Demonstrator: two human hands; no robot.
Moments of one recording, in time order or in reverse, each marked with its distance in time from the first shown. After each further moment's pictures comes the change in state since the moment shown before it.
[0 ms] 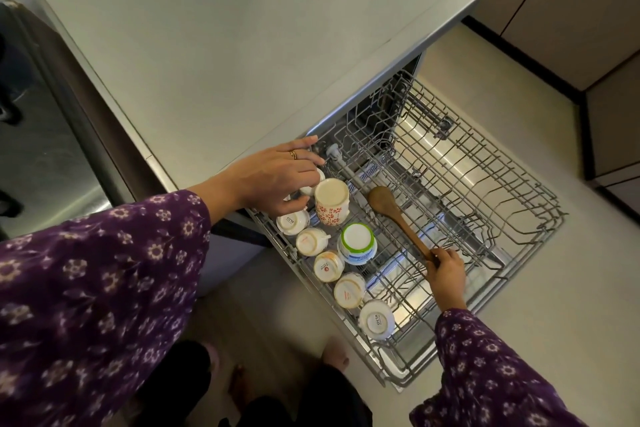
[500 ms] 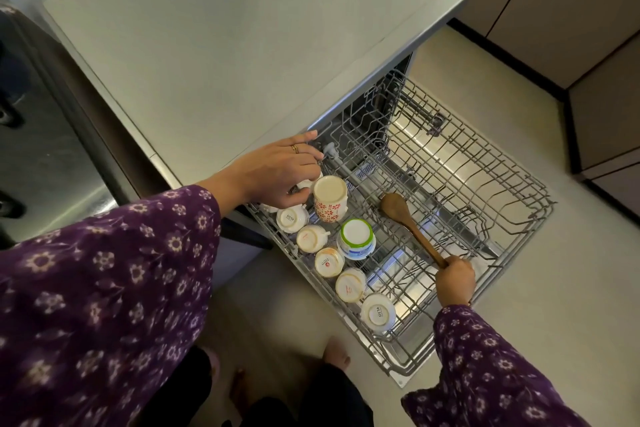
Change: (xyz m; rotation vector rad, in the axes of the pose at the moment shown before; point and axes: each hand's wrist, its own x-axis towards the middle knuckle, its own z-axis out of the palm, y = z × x) left_hand 0.000 0.002 -0.002 -0.038 0.034 0.002; right_hand -0.015 0.006 -0.005 -0.040 0.037 0.337
